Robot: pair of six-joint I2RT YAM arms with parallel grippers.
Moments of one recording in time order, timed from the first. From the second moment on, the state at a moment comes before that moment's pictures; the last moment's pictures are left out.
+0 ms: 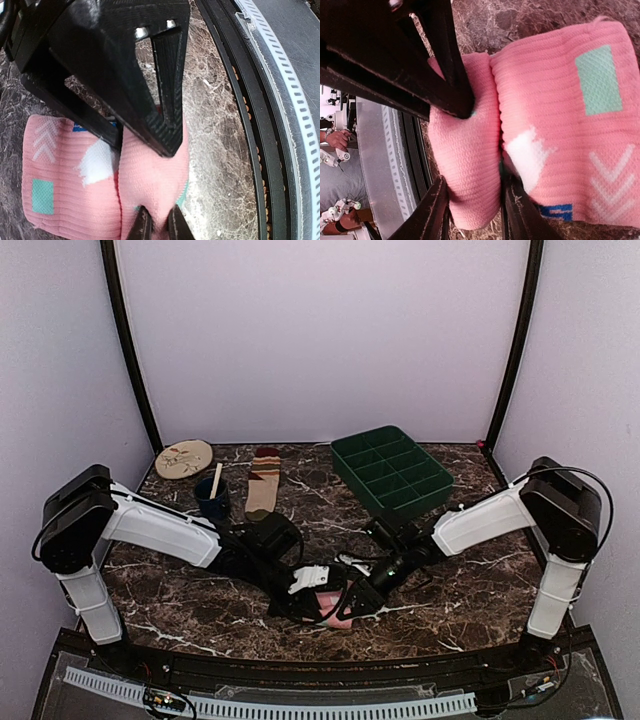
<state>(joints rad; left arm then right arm) -0.99 1.78 0.93 -0.17 0.53 0.49 0.89 1.83 0.90 -0.19 -0.80 0.08</state>
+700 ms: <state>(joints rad) -0.96 1.81 0.96 -0.21 0.61 0.47 0.81 1.63 0.69 -0.15 -0.67 0.20</state>
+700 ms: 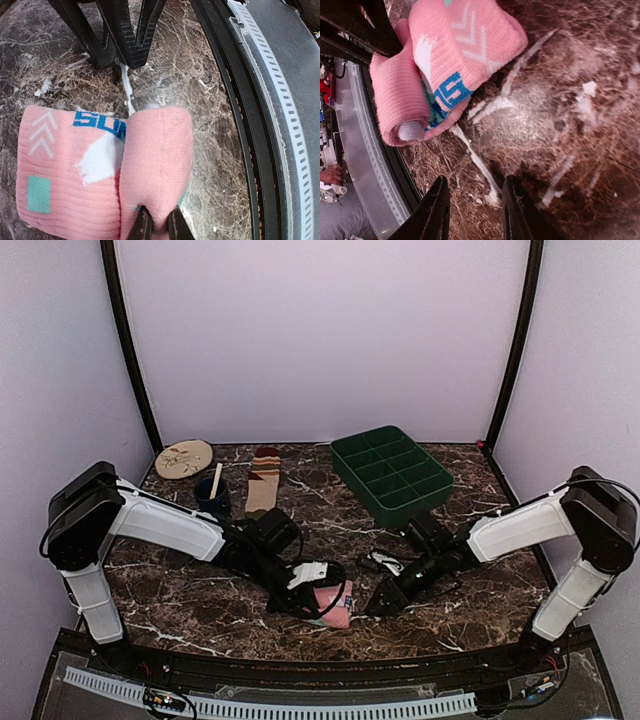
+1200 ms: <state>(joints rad) -0.92 1.97 1.15 -0.38 0.80 0.46 1.03 1.31 0.64 -0.21 -0.15 0.27</state>
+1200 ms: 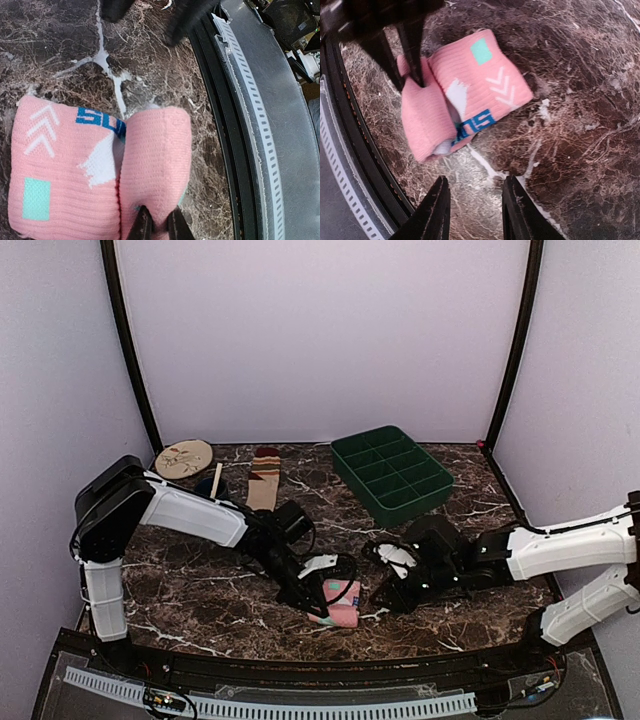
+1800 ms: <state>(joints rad) -0.89 2.03 1.21 -0.45 0.90 0.46 1.41 1.48 0.77 -0.24 0.33 0.16</state>
